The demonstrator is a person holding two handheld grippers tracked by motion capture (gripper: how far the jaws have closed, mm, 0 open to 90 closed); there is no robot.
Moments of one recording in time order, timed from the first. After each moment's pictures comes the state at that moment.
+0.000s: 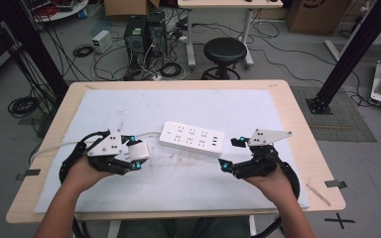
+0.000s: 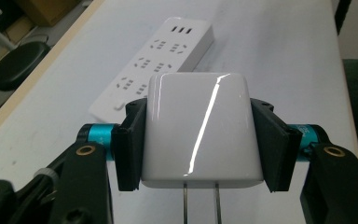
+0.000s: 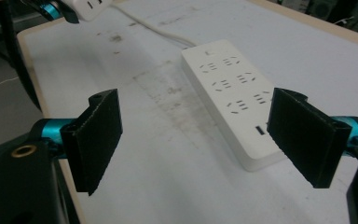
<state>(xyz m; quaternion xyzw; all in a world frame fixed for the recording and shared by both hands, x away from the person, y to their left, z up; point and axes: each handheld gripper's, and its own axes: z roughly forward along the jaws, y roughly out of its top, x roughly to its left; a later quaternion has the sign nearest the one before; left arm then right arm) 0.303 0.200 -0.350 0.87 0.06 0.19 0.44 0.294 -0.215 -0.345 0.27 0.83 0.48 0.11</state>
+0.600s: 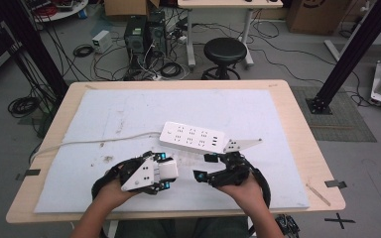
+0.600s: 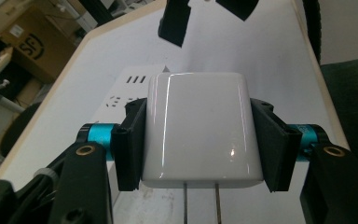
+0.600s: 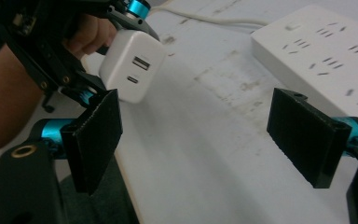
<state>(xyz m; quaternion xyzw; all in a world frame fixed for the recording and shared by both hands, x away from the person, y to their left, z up) 0.268 0.131 -0.384 0.85 -0.04 0.25 0.46 0.295 -0.162 -0.391 0.30 0.80 0.52 -0.04</state>
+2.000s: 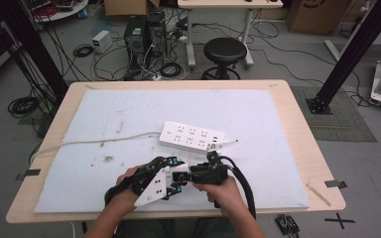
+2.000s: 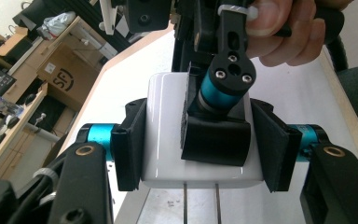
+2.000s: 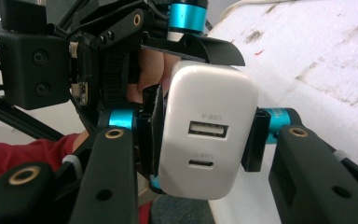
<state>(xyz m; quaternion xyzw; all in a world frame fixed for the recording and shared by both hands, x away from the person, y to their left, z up) 0.256 0.107 -0.394 0.82 -0.09 0.31 0.47 0.308 -0.120 -0.424 0.29 0.73 0.57 -0.24</state>
